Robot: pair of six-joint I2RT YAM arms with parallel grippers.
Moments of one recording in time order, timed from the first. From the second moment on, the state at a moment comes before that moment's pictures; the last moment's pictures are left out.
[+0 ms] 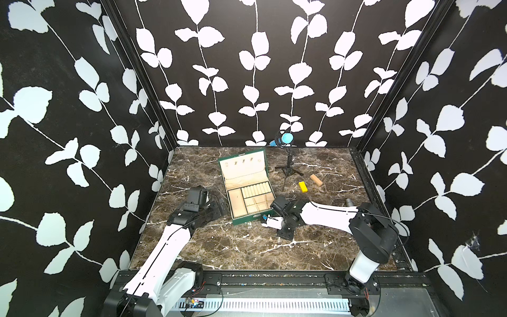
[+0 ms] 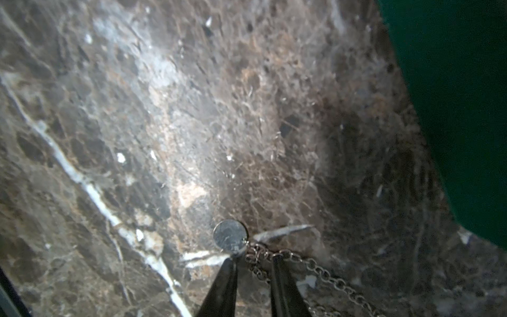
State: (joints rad) left arm -0.22 0.93 0.69 -0.67 0.19 -0.60; right arm 0.89 1.73 1.01 -0.66 -0.16 -0.44
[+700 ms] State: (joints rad) left arm -0.22 0.86 0.69 -0.68 0.18 -0.60; right arm 0.91 1.53 1.00 -0.67 -0.13 -0.37
